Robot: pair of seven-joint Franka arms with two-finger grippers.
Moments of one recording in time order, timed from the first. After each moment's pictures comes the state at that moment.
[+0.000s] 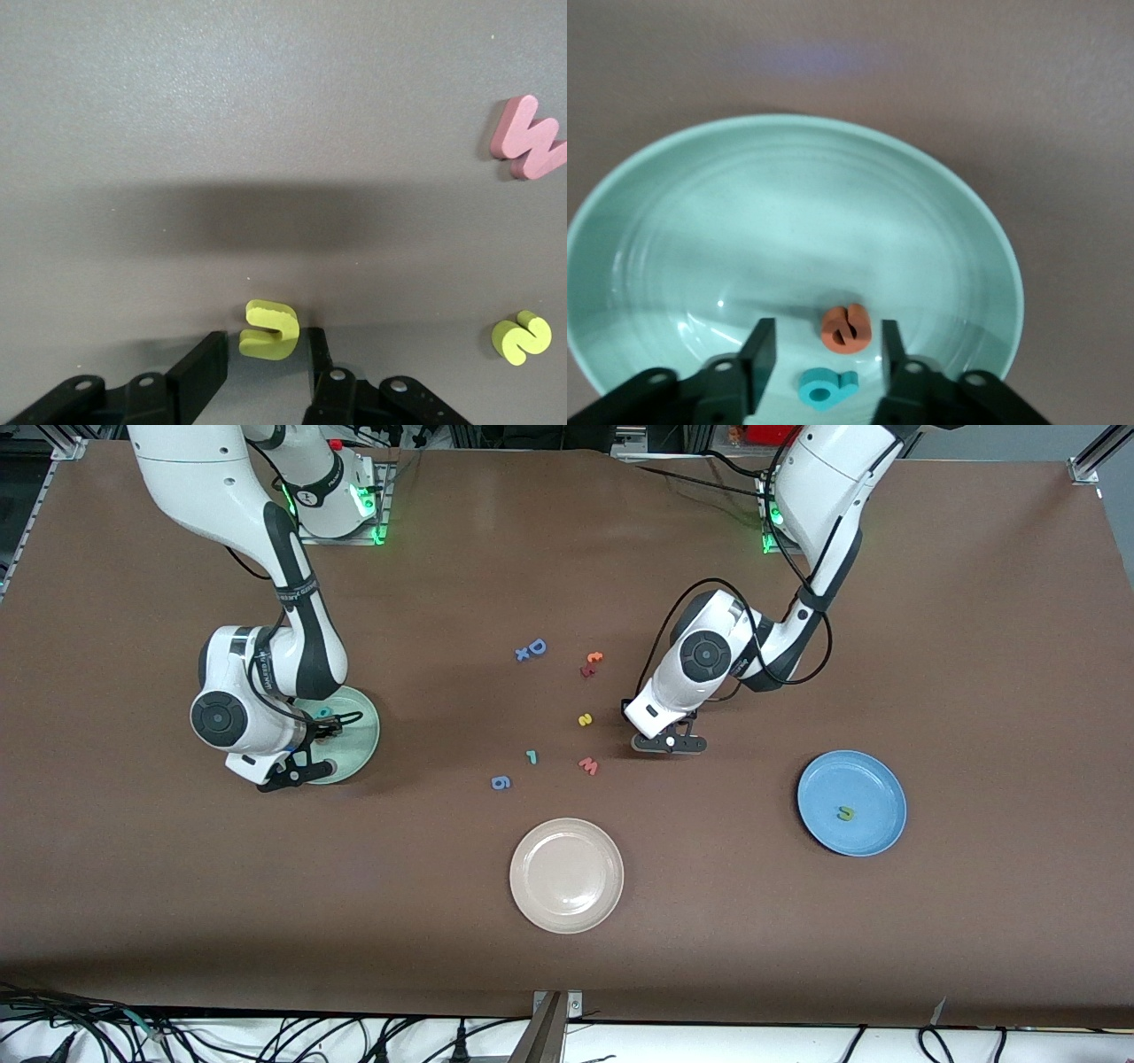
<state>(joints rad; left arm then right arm) -0.40 0.60 -0.22 -1.97 -0.06 2.52 -0.53 0.54 0.54 -0.42 -1.97 0.19 2.20 -0.28</state>
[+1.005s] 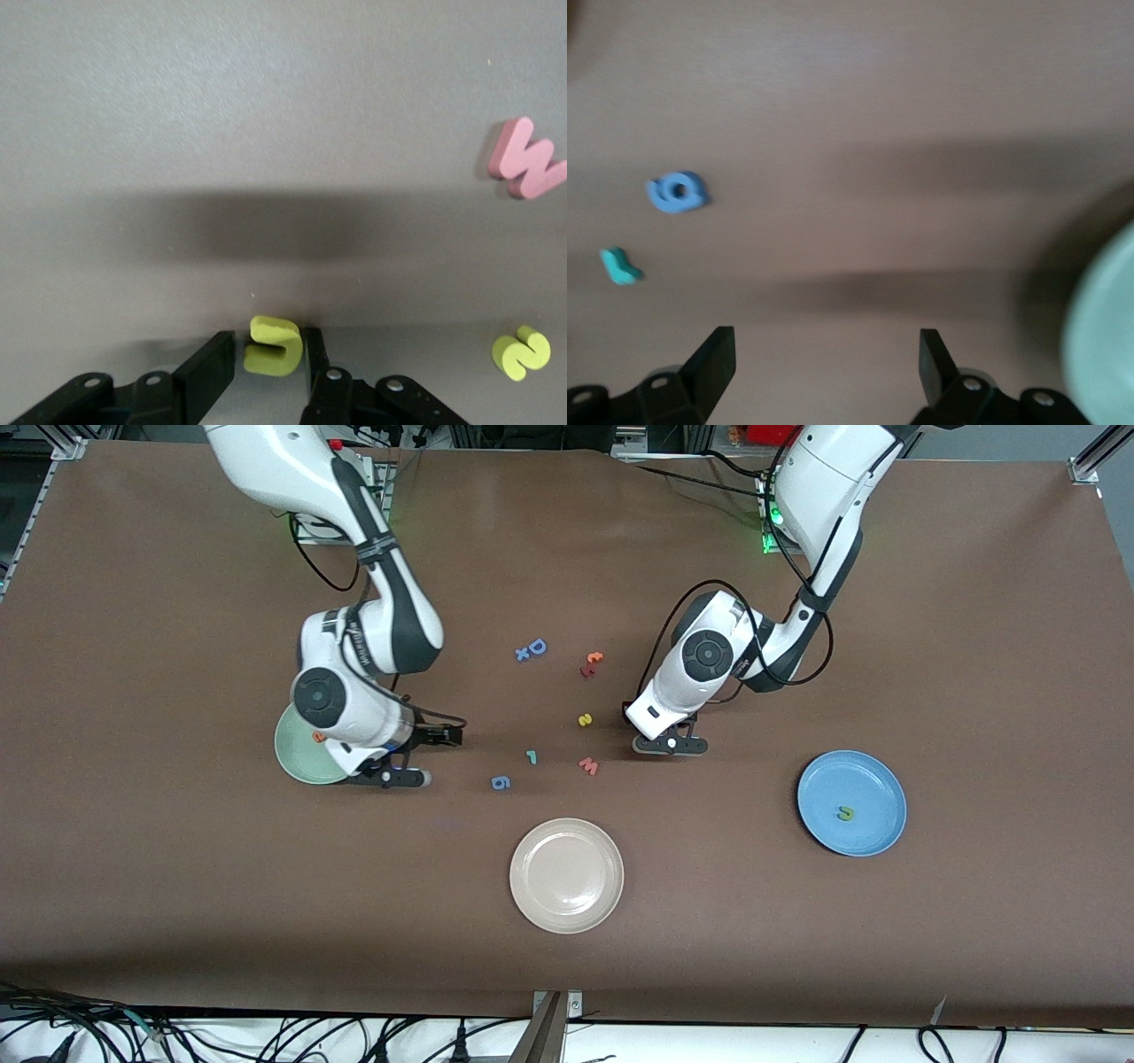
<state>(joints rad) -0.40 0.60 -0.20 -1.97 -0.06 2.55 -0.52 0.72 0.57 -0.29 -1.78 0.40 2.23 0.29</state>
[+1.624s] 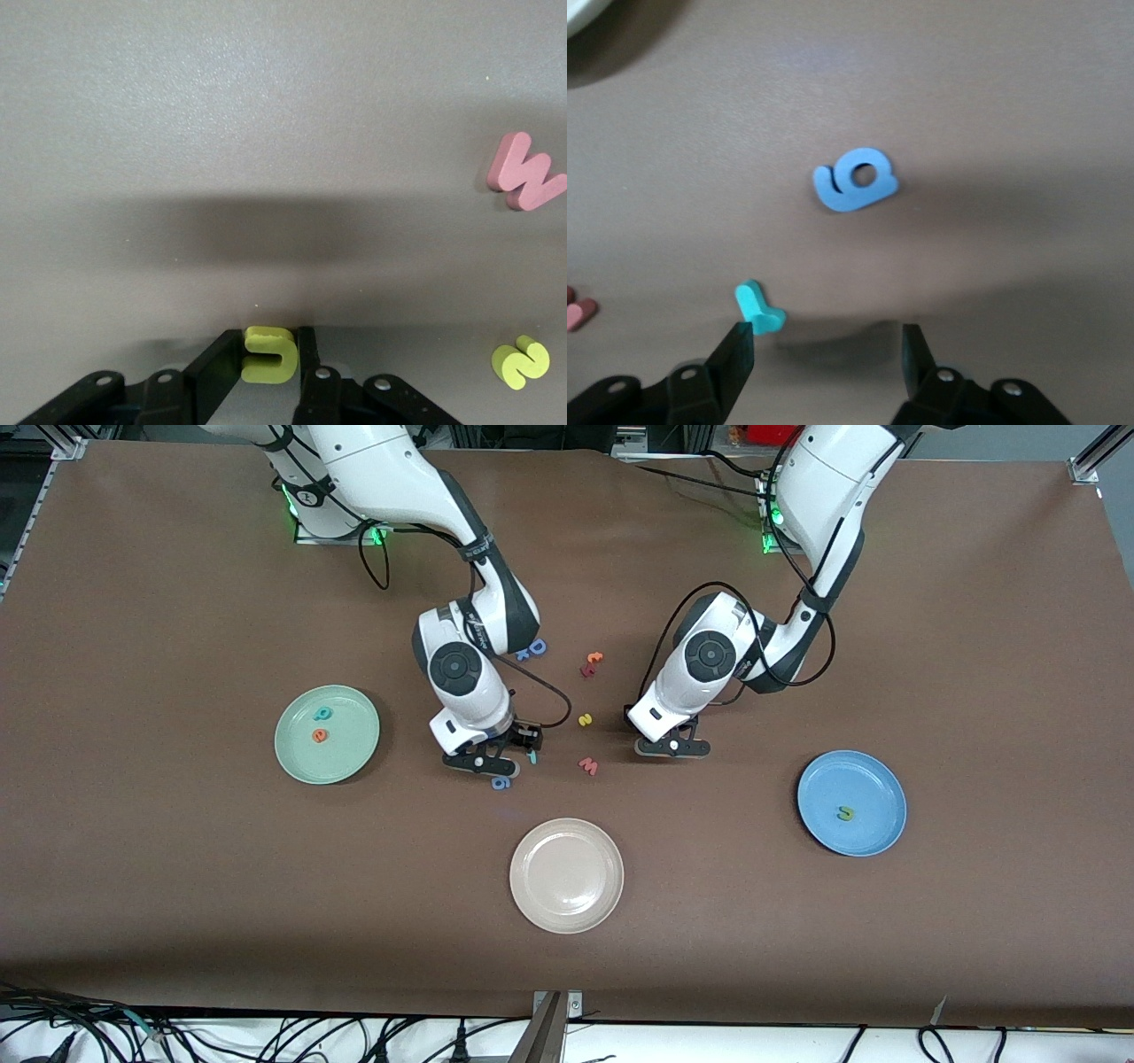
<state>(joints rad) -0.40 0.60 -0.20 -1.97 -0.06 2.56 -0.52 0.90 0.76 -0.29 -1.66 0.40 2.42 0.59</state>
